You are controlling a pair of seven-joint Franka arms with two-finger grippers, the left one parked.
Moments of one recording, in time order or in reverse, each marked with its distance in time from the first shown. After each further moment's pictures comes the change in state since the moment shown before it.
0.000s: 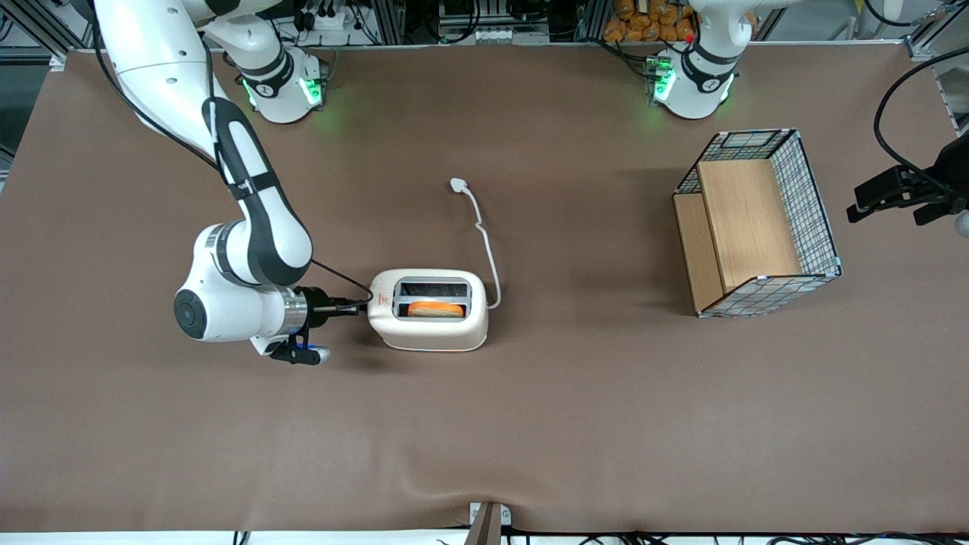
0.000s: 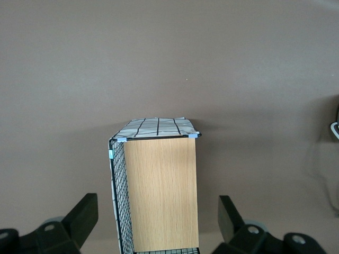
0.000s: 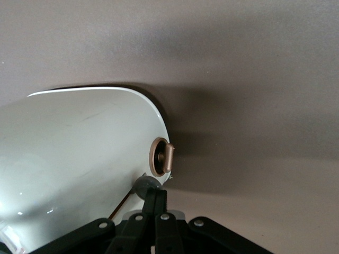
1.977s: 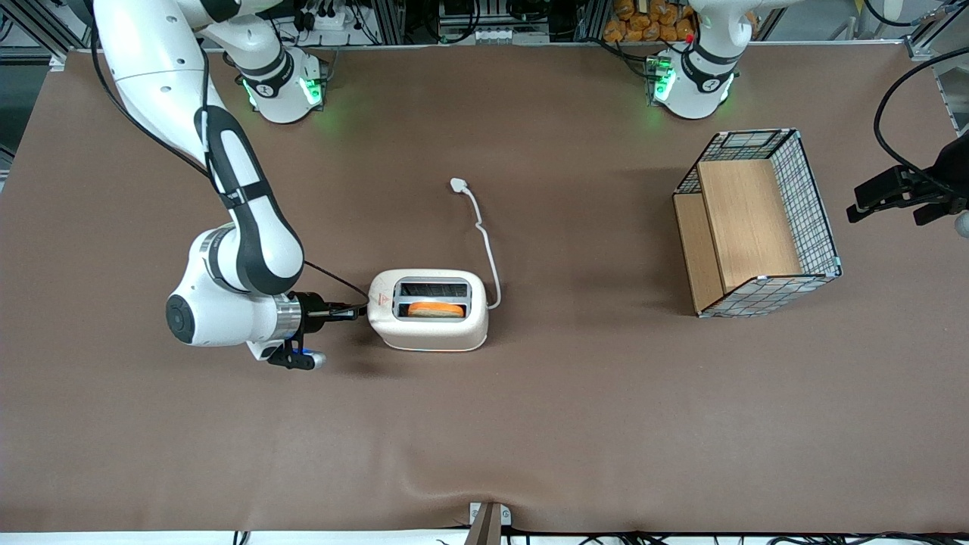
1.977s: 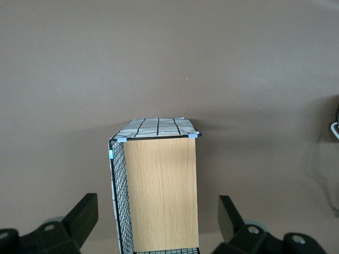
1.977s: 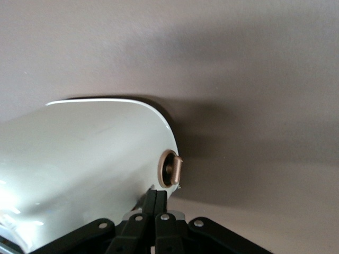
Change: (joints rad) arm -0.009 0.015 -0.010 0.027 0.057 0.012 -0.047
